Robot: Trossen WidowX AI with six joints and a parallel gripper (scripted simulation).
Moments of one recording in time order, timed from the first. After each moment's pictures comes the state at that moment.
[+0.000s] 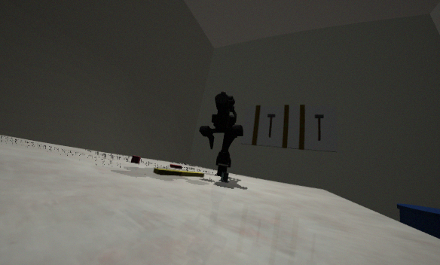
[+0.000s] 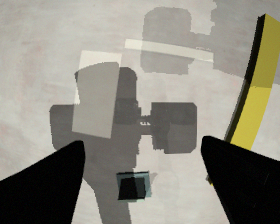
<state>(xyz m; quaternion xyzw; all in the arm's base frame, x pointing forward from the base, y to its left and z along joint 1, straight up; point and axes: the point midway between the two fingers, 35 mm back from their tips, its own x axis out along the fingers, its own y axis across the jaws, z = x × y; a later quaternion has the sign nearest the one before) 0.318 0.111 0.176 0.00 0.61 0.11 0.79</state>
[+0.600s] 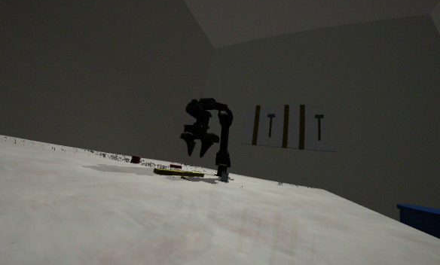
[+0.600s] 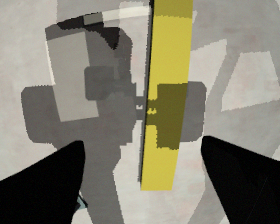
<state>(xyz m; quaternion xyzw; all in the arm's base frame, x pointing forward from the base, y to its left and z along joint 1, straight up) 0.339 0.013 0.131 0.05 0.68 -0.03 0.73</state>
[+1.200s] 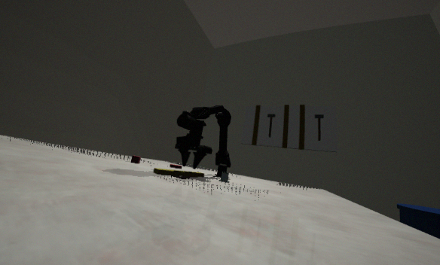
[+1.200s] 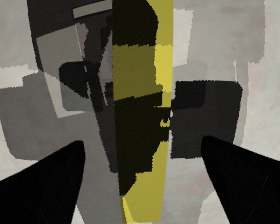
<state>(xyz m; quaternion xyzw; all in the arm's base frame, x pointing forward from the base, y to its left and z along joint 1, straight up) 0.339 -0.009 0.080 0.07 0.70 -0.06 0.71</state>
